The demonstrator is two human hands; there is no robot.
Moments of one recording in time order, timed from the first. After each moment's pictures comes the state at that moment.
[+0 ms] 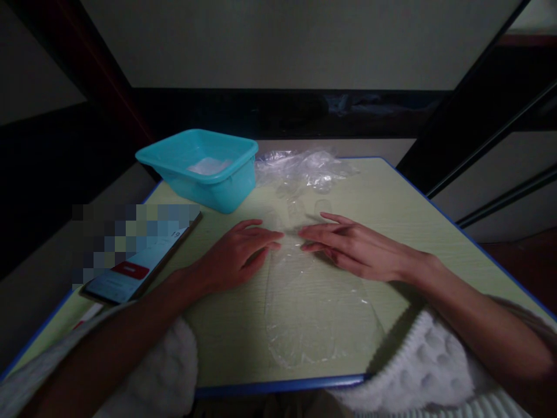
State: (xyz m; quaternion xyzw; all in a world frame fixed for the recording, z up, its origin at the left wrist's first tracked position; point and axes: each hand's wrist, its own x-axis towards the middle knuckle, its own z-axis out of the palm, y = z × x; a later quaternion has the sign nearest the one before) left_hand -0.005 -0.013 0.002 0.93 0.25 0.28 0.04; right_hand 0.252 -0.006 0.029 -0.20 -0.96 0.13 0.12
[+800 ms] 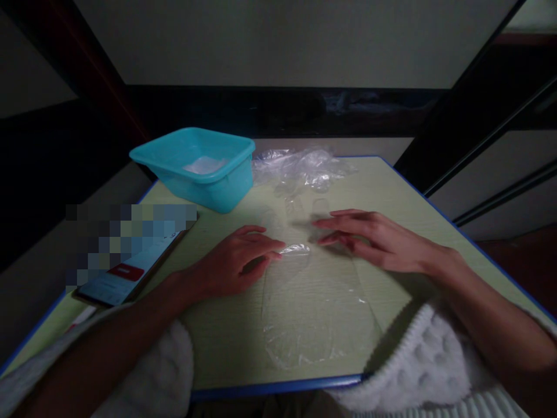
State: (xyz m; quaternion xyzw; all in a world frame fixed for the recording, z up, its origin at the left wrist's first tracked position) left_hand -0.002 -0.017 0.002 0.93 0.21 0.29 0.08; right_hand 0.270 -0.007 0.046 -0.26 -0.94 0.19 0.15
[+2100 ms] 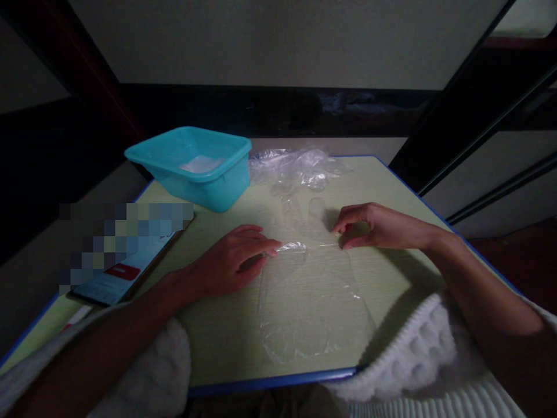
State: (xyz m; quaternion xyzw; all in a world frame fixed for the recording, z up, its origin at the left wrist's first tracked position) left_hand -0.003 -0.018 0.000 0.93 0.23 0.29 0.07; right_hand 0.294 0.016 0.038 -0.38 -0.88 0.26 0.06
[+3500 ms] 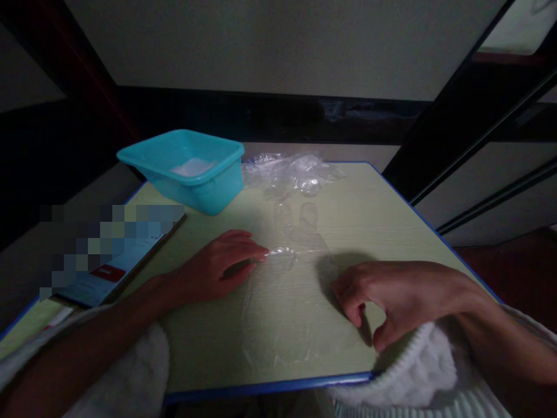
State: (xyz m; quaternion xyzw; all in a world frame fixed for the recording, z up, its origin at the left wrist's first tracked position) left_hand -0.004 -0.023 0.006 0.93 0.25 0.26 0.07; right_hand 0.283 -0.036 0.048 -0.21 -0.87 0.42 -0.14
